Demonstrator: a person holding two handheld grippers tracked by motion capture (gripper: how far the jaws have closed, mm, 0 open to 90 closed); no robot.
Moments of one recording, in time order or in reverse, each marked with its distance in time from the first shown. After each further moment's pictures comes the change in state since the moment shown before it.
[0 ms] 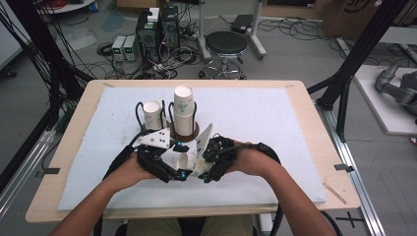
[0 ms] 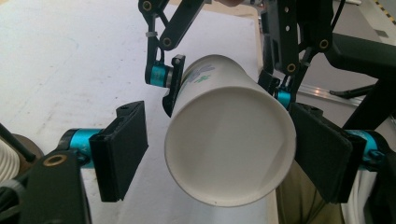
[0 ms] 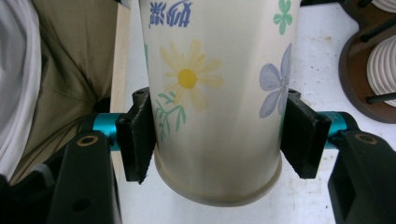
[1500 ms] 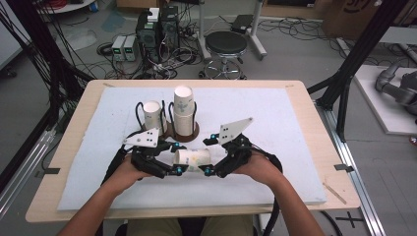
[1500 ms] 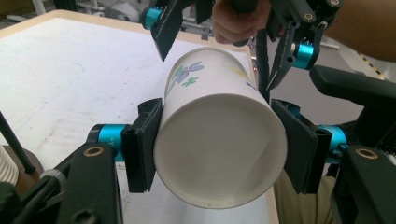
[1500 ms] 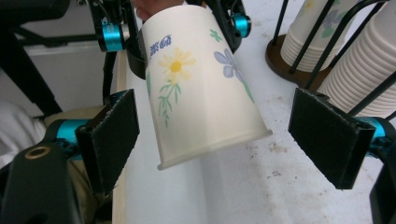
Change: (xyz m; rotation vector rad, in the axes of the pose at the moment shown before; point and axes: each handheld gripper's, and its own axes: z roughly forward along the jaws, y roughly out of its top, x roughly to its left) left arm 0.009 -0.026 -0.011 -0.202 -0.017 -0.035; right arm 0.004 -0.045 -0.017 -0.496 -0.084 0.230
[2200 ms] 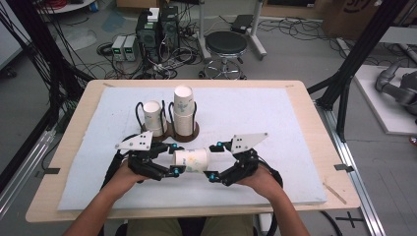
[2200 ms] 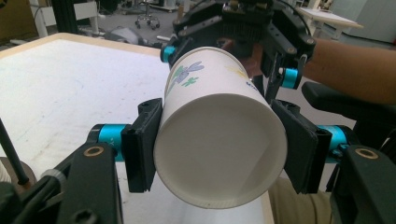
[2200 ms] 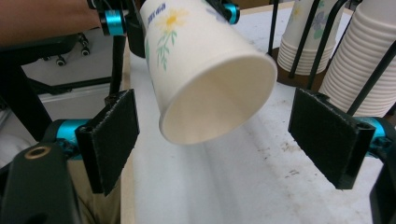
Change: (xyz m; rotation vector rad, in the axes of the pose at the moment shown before) left arm -0.002 -0.011 -0.005 -0.091 -0.021 0.008; right arm 0.011 -0.044 0.002 -0.178 -0.009 0.093
